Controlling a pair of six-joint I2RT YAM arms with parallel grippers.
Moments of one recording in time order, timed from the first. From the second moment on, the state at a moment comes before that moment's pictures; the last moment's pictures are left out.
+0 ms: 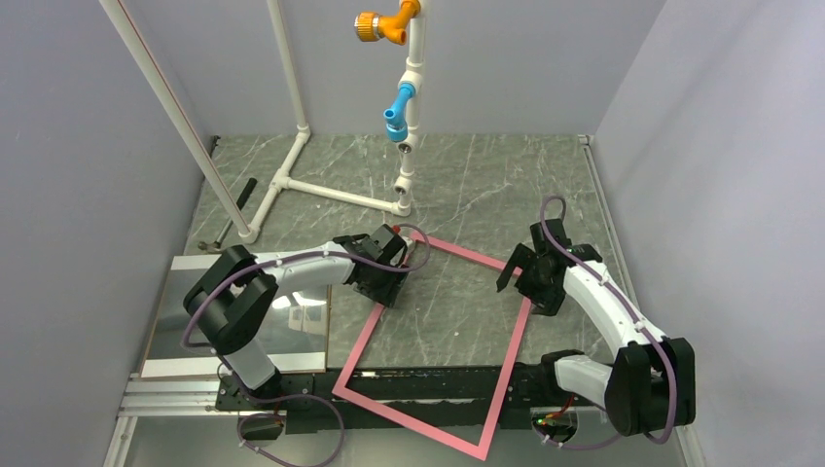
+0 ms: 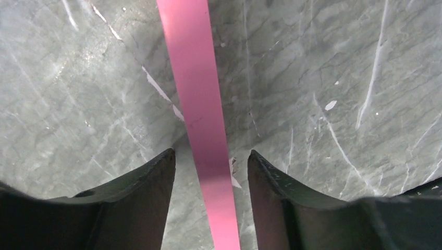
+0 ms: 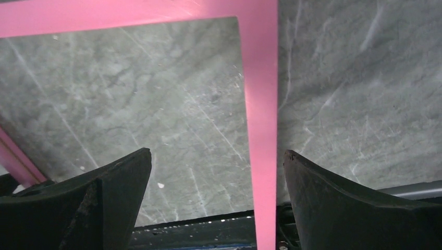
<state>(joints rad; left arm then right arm) -0.81 1.66 0.97 -0.50 0.04 -0.32 0.15 1.13 0.72 -0.85 -0.01 0.72</state>
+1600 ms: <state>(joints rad) -0.75 1.47 0.86 -0.61 -0.21 -0.66 0.40 1.41 0.76 -0.65 0.03 0.66</state>
